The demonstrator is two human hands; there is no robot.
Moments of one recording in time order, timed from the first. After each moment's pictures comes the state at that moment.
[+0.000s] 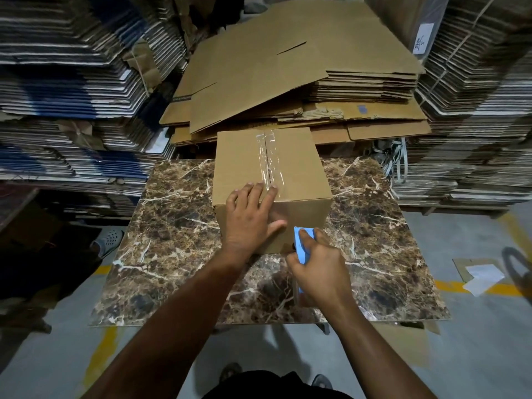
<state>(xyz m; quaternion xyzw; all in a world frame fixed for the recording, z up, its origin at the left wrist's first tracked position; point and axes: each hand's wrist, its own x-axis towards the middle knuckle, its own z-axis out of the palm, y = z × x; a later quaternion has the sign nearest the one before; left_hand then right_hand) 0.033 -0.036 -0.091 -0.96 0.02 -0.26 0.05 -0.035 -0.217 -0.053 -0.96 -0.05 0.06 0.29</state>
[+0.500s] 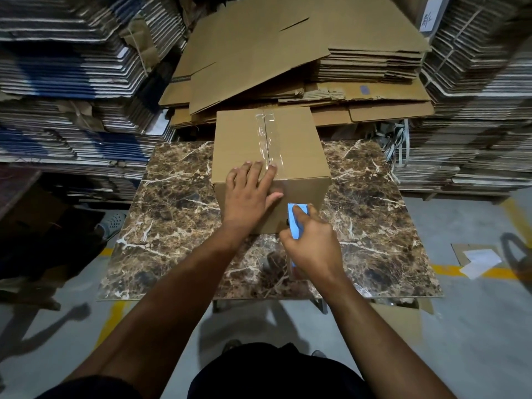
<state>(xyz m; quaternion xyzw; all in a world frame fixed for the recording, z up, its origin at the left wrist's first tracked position) 0.034 -0.033 -0.096 -0.97 0.01 -0.25 0.06 -0.038 -0.210 -0.048 -0.96 -0.05 0.05 0.29</state>
